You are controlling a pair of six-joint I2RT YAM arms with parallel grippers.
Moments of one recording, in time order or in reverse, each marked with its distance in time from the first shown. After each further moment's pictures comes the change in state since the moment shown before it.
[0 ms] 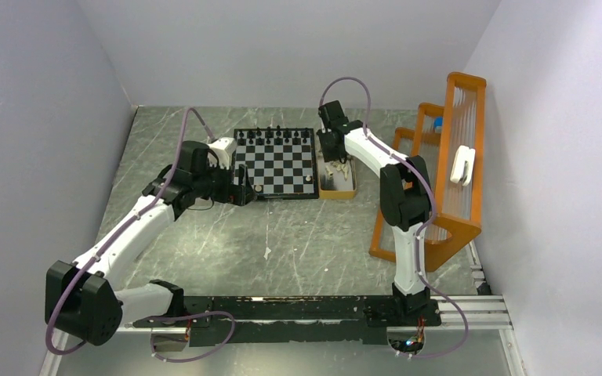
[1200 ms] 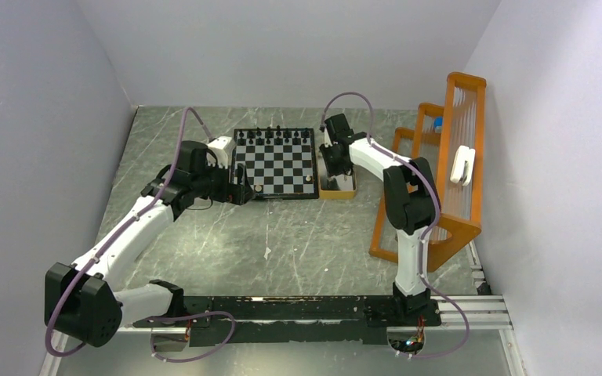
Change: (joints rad) left arm 0.005 -0.021 0.000 -0.001 -0.030 0.010; right arm -0.023 -0.032 -0.188 0.068 -0.126 -0.056
